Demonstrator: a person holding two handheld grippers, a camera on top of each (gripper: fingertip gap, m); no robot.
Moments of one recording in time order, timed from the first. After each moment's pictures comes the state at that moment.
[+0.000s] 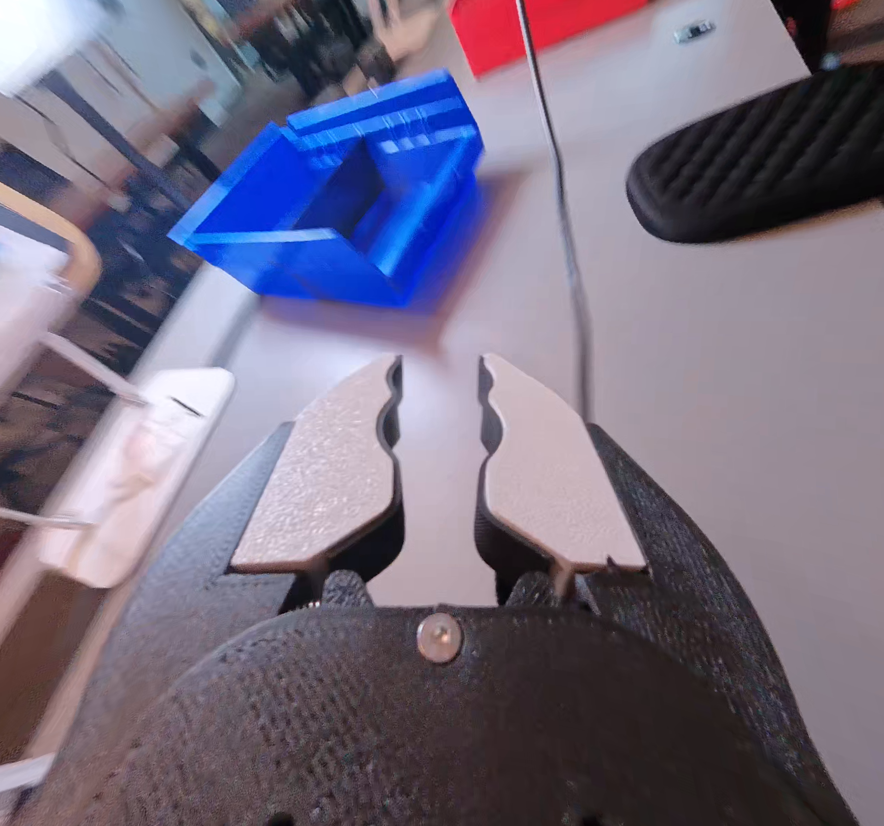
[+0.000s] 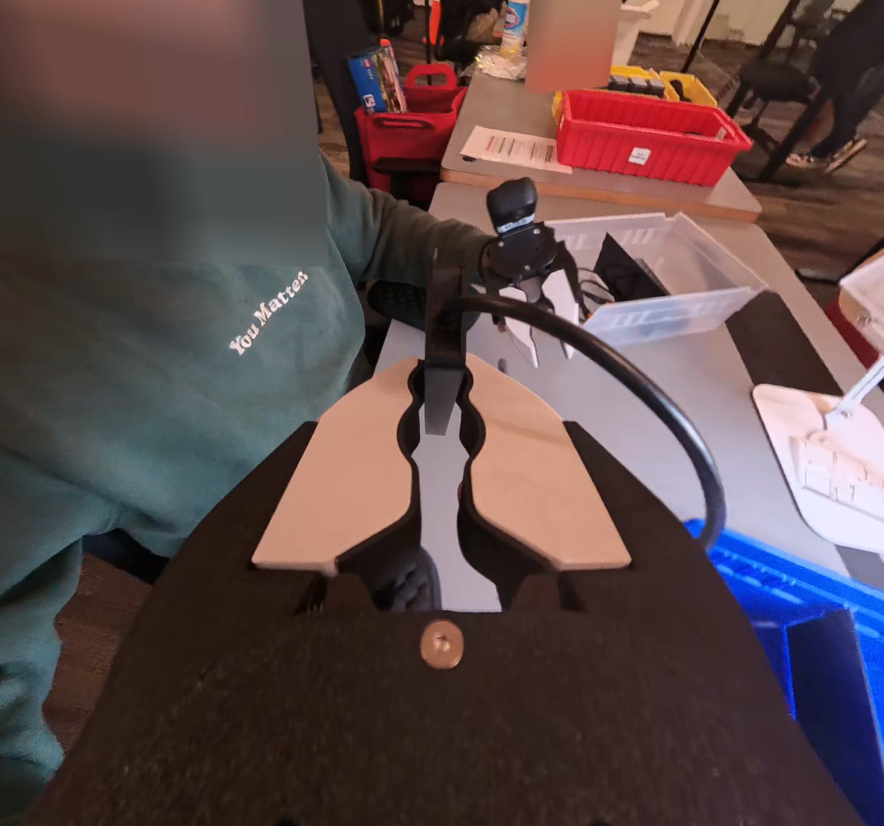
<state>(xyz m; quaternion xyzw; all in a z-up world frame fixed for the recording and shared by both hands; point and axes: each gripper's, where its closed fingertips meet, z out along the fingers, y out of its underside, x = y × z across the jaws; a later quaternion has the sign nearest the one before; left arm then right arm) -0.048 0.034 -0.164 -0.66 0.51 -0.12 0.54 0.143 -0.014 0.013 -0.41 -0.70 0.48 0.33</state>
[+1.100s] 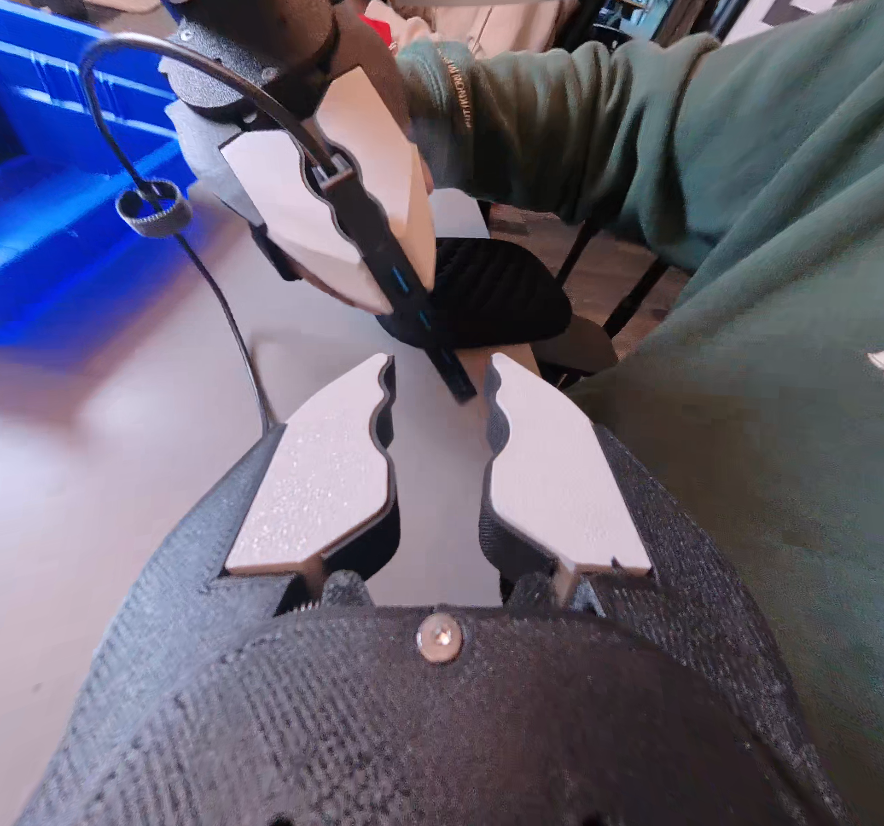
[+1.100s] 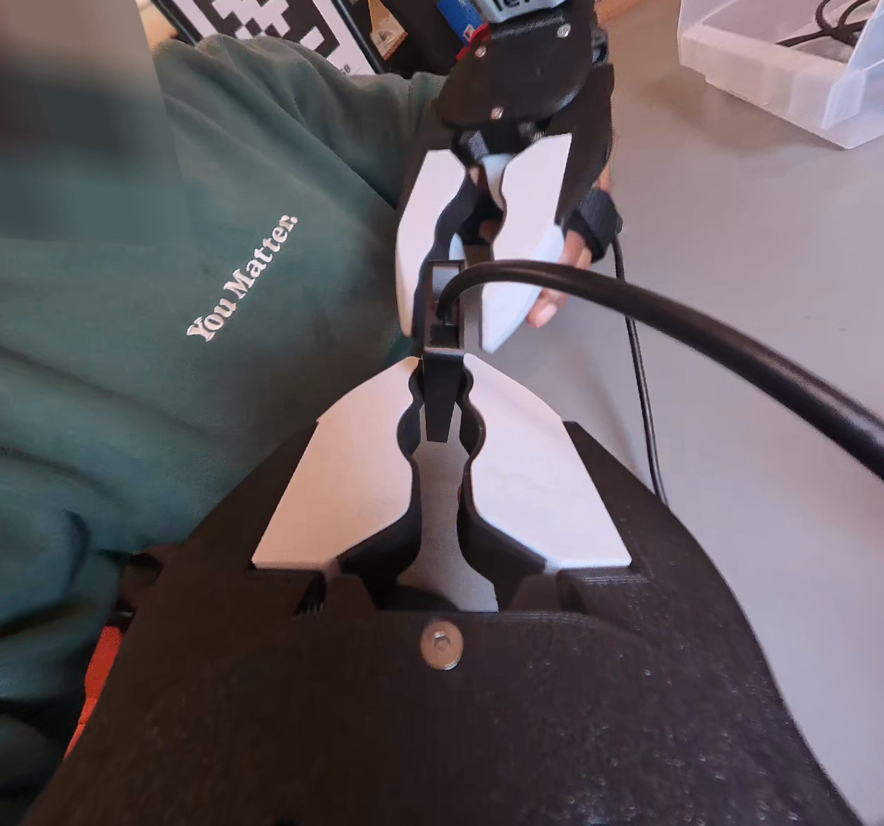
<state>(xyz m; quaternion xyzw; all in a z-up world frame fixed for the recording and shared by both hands) 0.048 -0.040 -0.186 -0.66 0.46 -0.44 0.39 0.055 -0.027 -0.174 -0.47 -0.63 0.61 0.06</state>
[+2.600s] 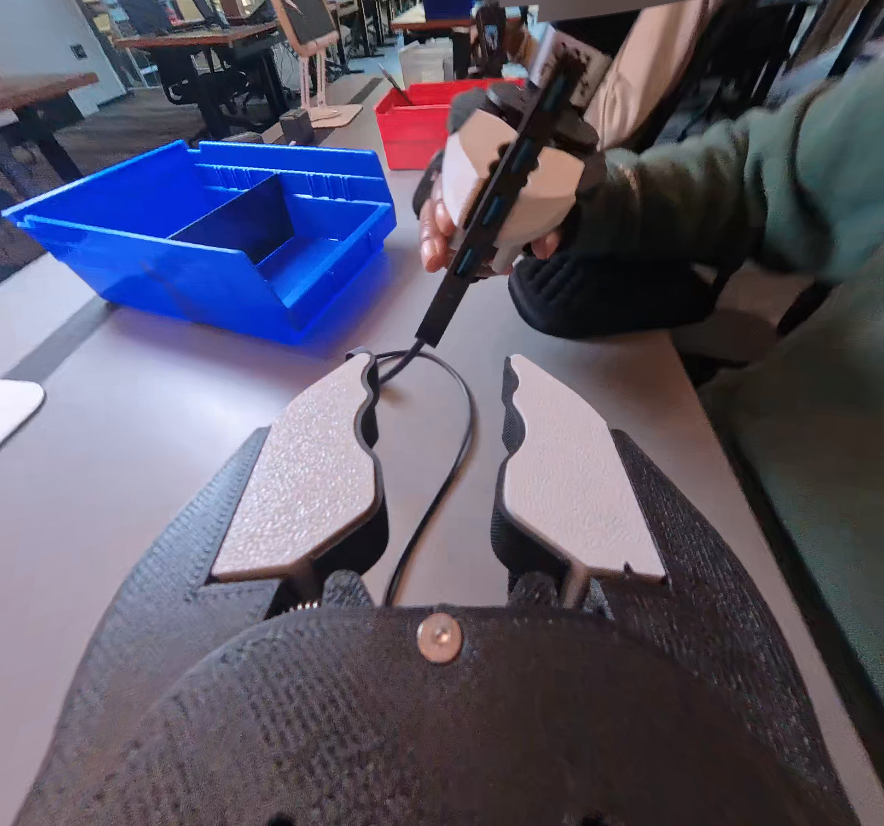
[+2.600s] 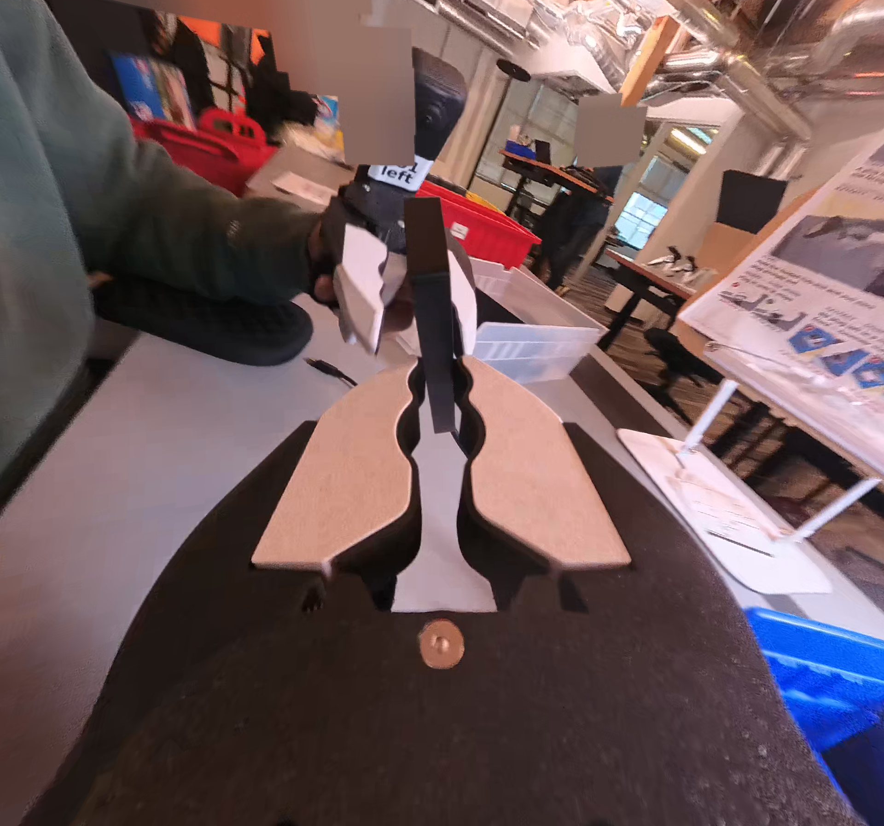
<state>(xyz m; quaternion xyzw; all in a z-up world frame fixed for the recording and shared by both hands) -0.030 0.003 -0.158 -0.65 0.45 -0.31 0.52 0.012 0.004 -0.128 -0.37 -0.59 0.42 0.57</state>
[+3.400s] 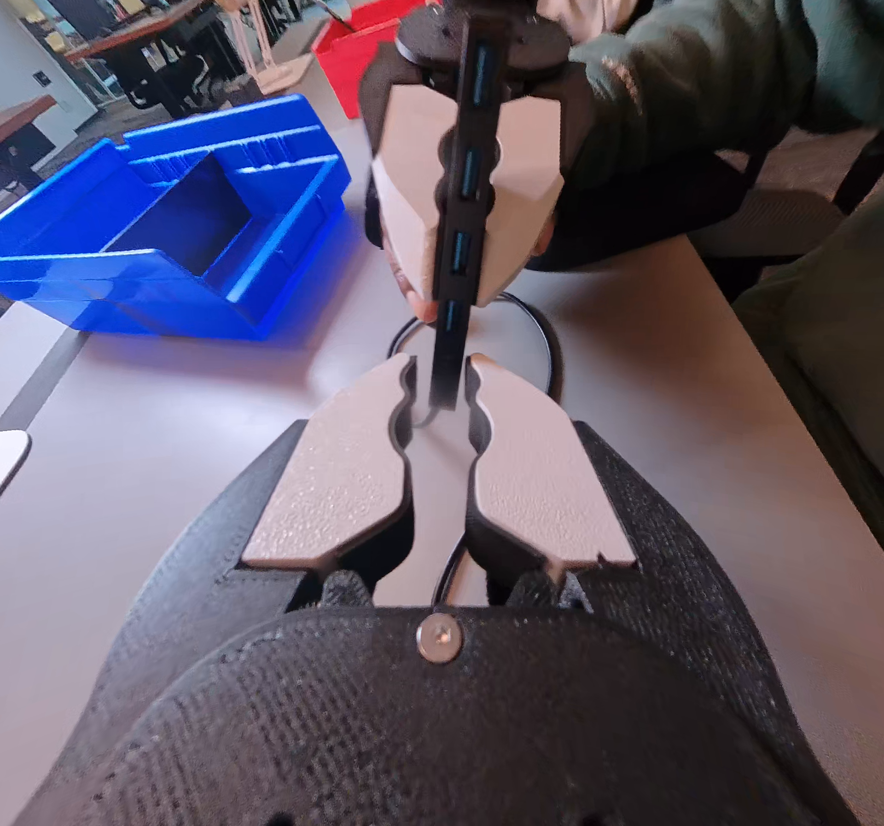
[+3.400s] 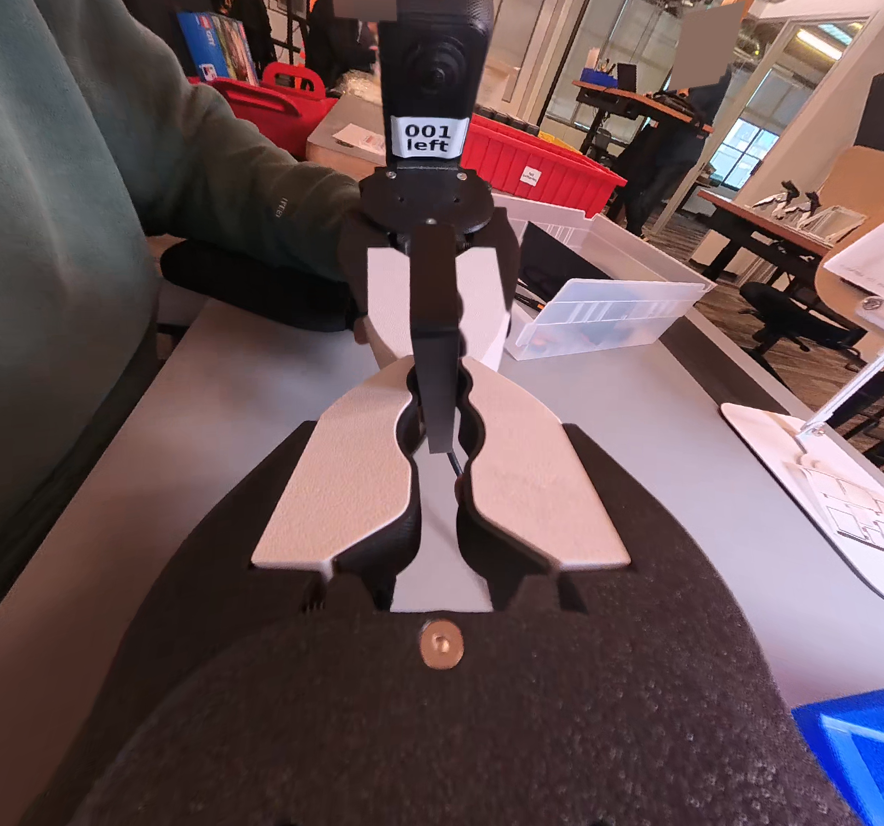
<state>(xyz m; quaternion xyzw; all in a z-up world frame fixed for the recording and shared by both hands) -0.004 -0.008 -0.199 -0.63 0.54 -0.25 0.51 -0.009 -0.020 -0.166 -0.40 -0.64 0.44 0.50</state>
